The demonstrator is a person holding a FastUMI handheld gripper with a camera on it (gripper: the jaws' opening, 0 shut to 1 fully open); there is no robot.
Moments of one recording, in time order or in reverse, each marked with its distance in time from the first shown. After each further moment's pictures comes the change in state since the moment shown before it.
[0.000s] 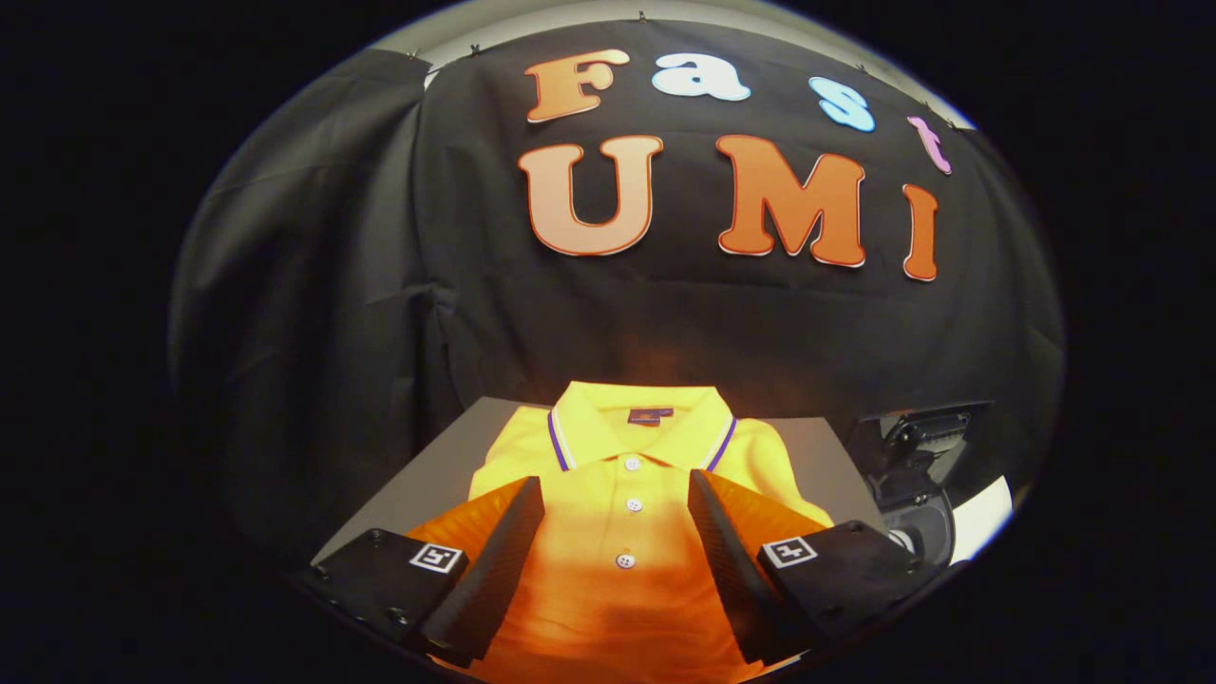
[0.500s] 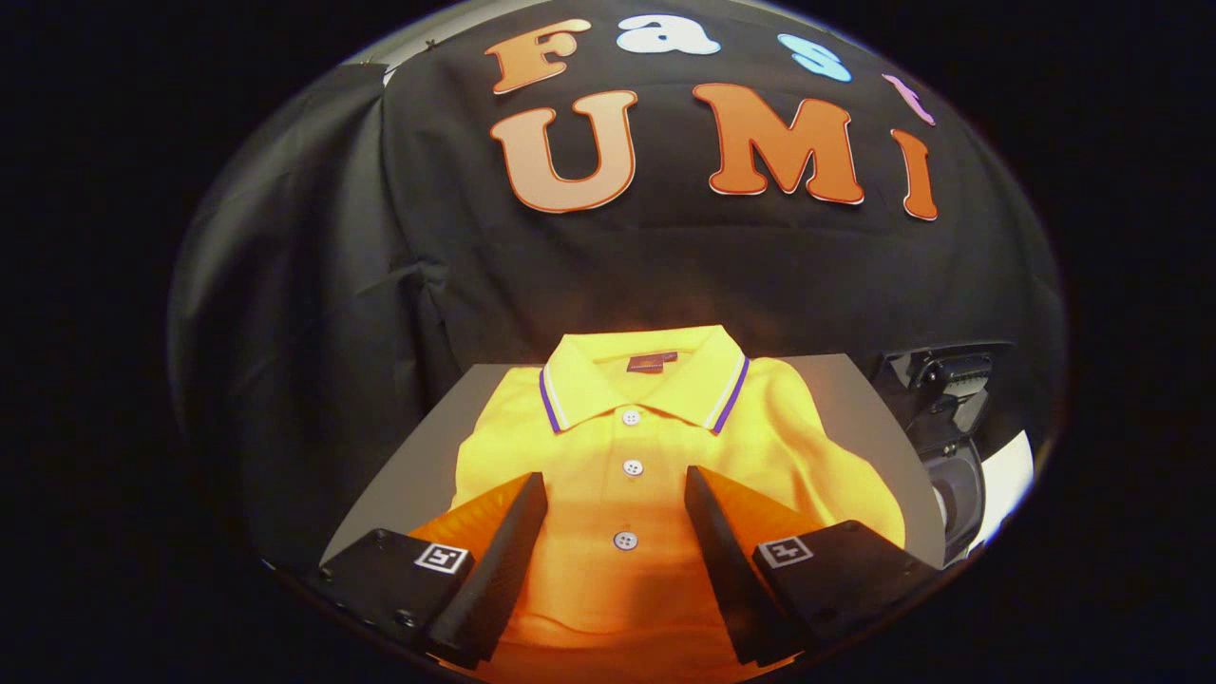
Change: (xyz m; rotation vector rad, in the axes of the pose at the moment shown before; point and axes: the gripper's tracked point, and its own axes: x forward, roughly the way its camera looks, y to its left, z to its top) arm 0.010 0.001 -0.025 0.106 0.134 0.050
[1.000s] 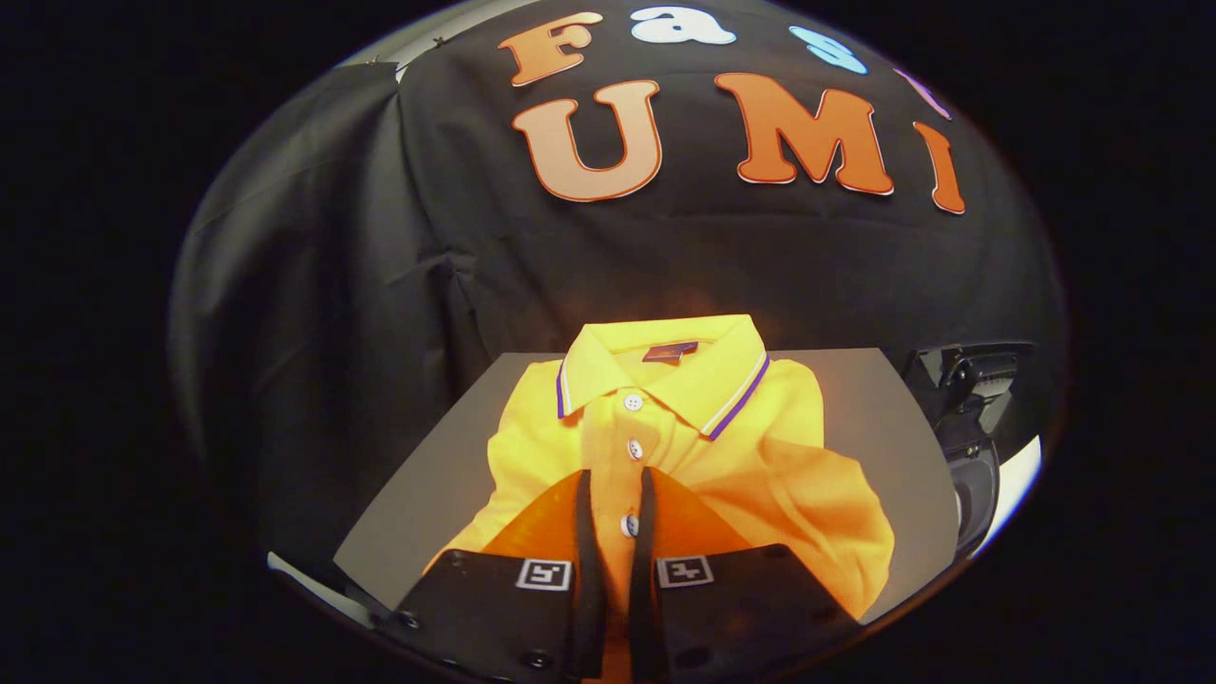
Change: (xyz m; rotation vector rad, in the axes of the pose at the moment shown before) arm -0.001 0.007 0.000 0.019 0.026 0.088
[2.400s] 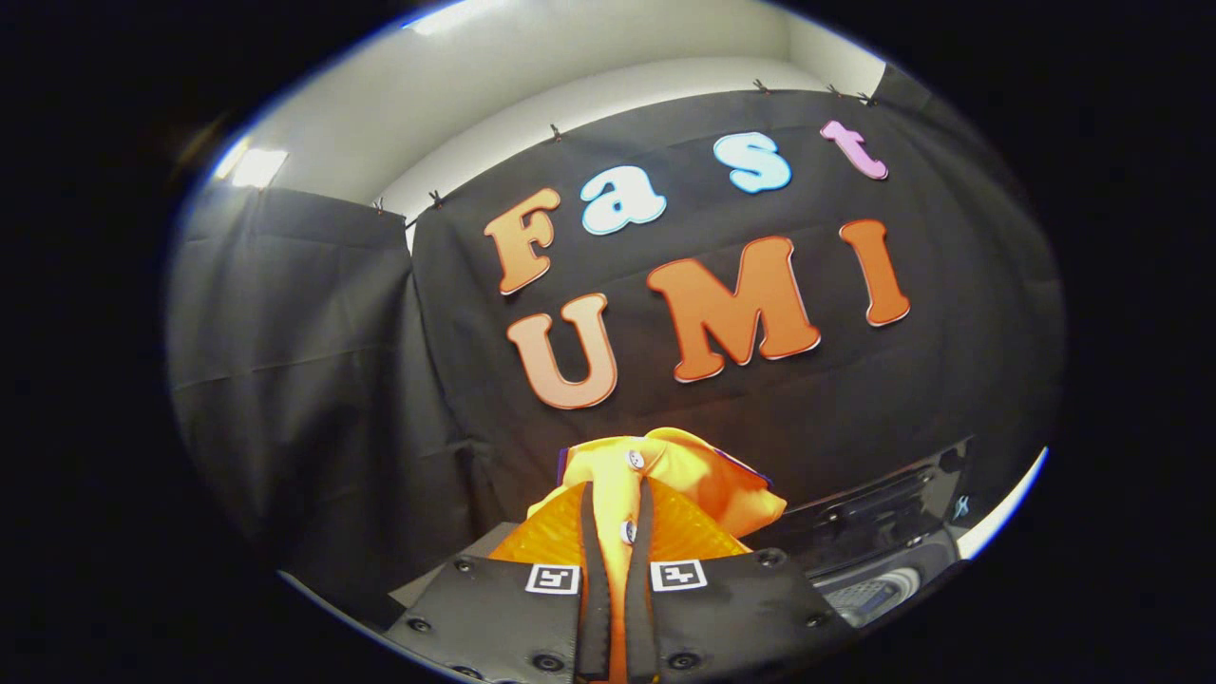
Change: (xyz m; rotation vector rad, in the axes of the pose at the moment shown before) arm -0.215 -0.166 0.162 0.006 -0.551 0.080
